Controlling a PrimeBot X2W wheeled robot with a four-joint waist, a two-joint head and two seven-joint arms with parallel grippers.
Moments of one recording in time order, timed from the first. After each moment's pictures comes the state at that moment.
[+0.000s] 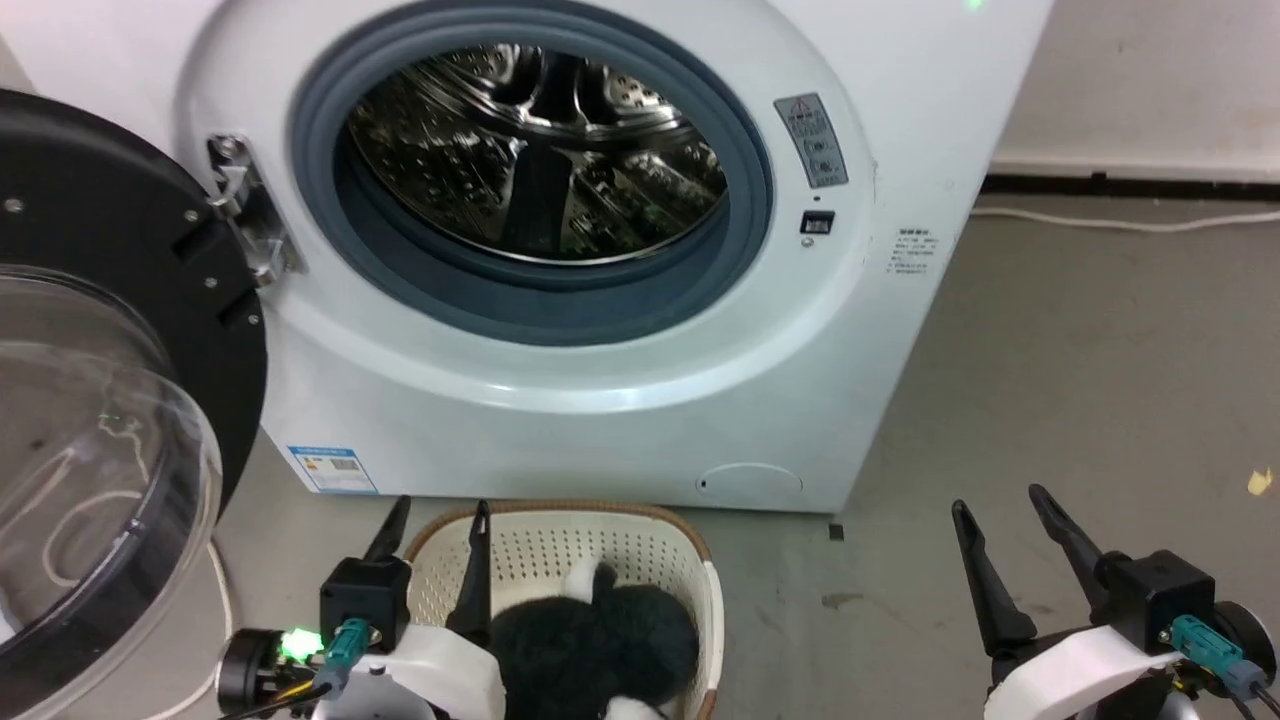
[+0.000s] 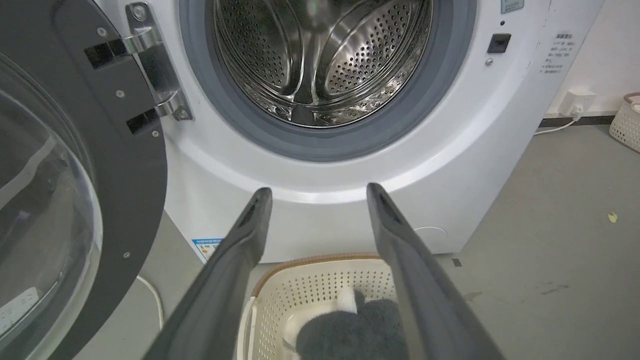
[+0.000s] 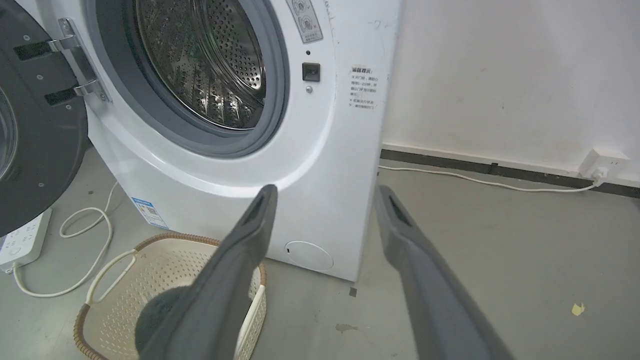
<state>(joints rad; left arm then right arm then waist) -0.02 0.05 -0.09 0.07 -0.04 0.02 -0.05 0.01 -0.05 -0.02 0.01 0.05 0.13 -0.05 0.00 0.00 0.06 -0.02</state>
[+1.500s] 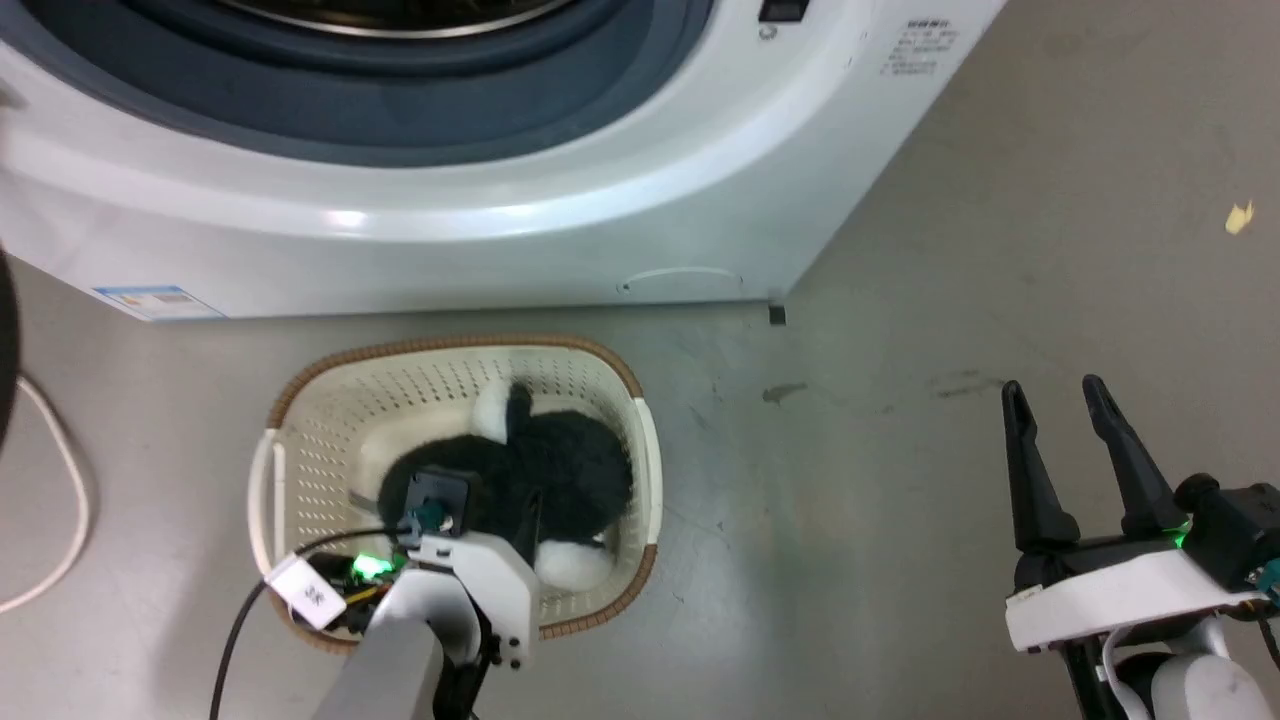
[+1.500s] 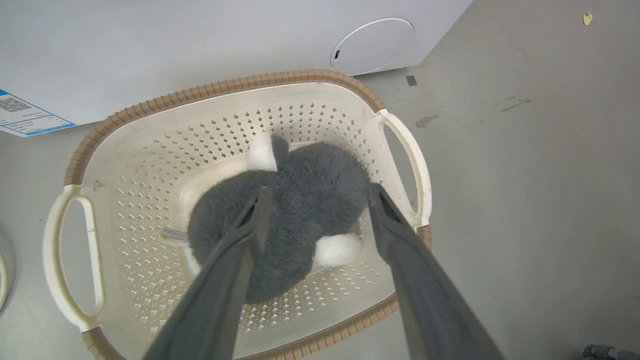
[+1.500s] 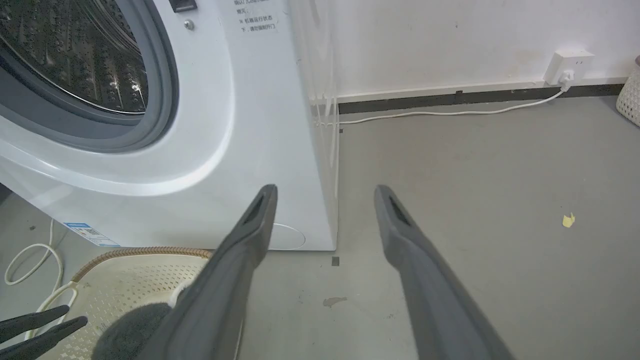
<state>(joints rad) -0.38 0.09 -0.25 0.65 -0.19 -0.01 -0.02 -0.11 -0.05 -0.03 -0.01 0.21 0.13 -0.14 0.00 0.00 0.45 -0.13</state>
